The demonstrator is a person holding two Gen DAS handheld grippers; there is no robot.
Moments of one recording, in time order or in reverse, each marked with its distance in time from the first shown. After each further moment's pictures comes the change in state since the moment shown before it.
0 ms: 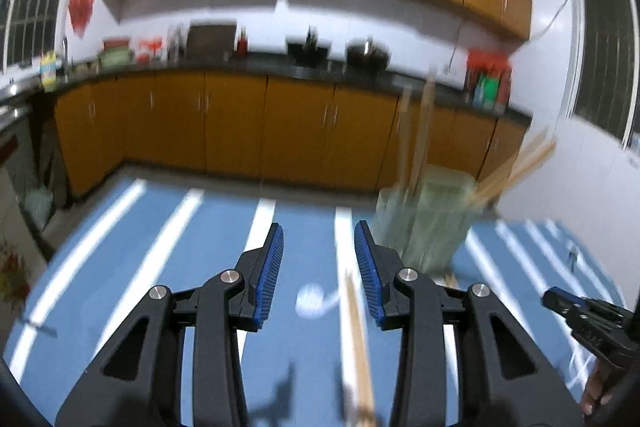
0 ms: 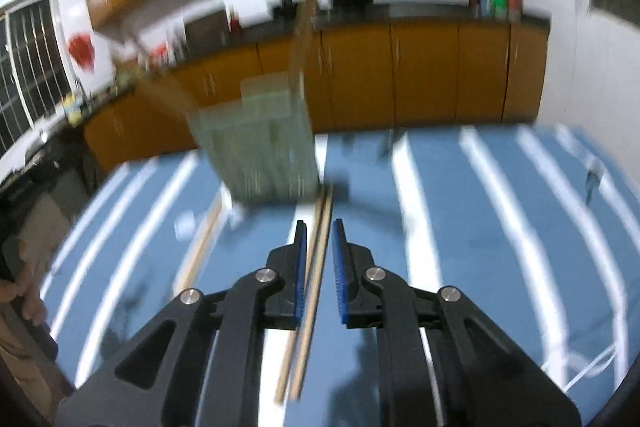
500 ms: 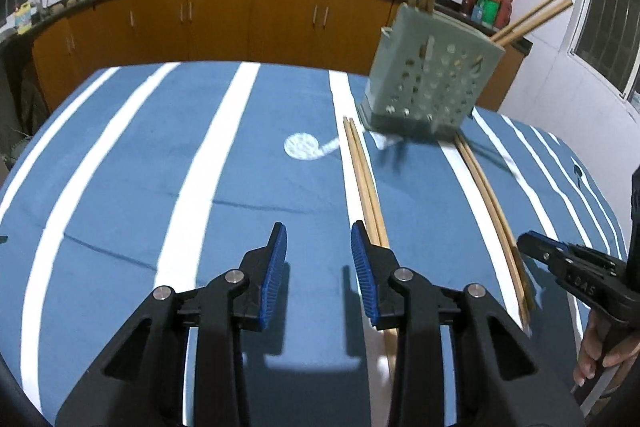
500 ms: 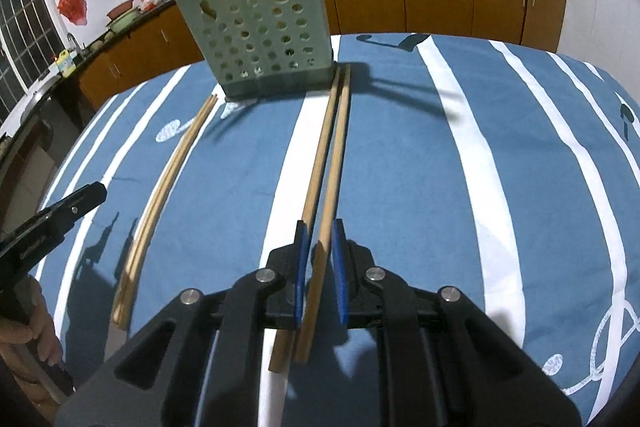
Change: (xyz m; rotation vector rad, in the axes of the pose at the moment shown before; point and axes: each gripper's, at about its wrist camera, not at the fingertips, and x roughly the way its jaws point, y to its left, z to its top) left arm 0.035 -0.001 -0.085 0.008 0.281 -0.050; right arm 0.056 0.015 -0.049 -0.013 0.198 0.007
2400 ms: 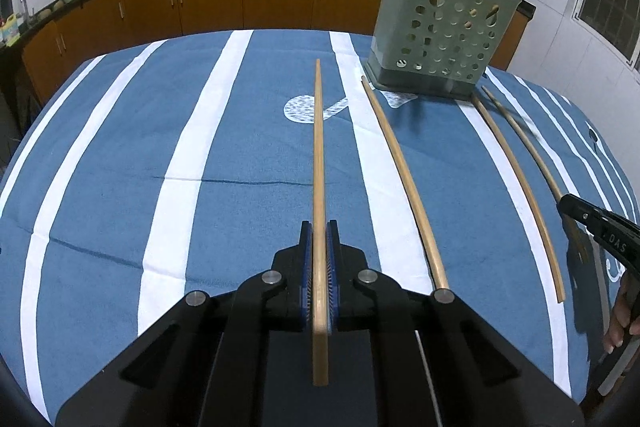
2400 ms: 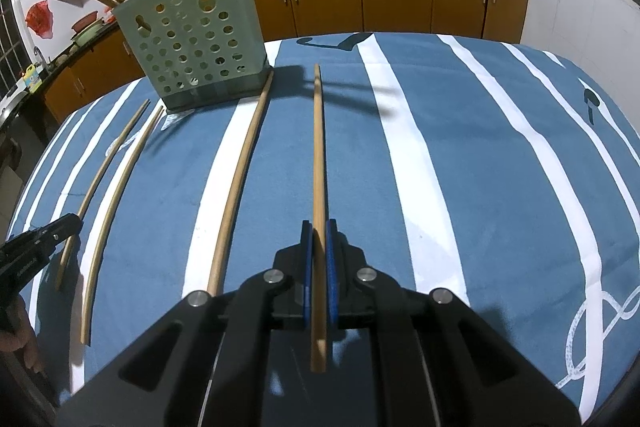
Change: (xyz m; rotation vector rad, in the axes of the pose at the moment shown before) left arm 0.028 0.001 -0.006 0.065 0.099 0.037; right arm 0.000 -0.035 -0.002 0.059 -0.030 -0.128
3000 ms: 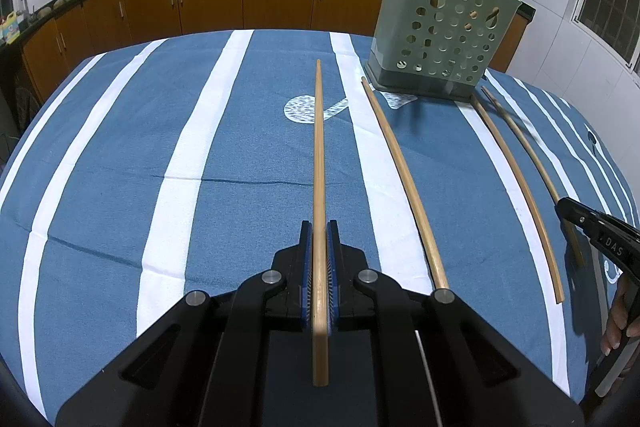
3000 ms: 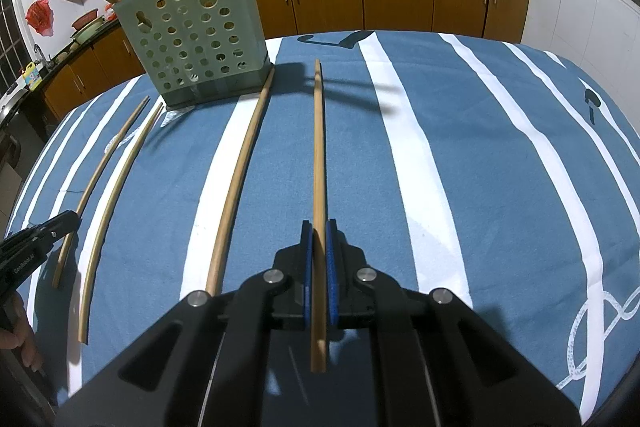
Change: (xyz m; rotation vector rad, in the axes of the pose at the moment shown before) left arm -0.001 0.002 -0.001 -0.005 0.000 -0.007; right arm 0.001 0.000 -0.001 -0.004 0.001 -0.001
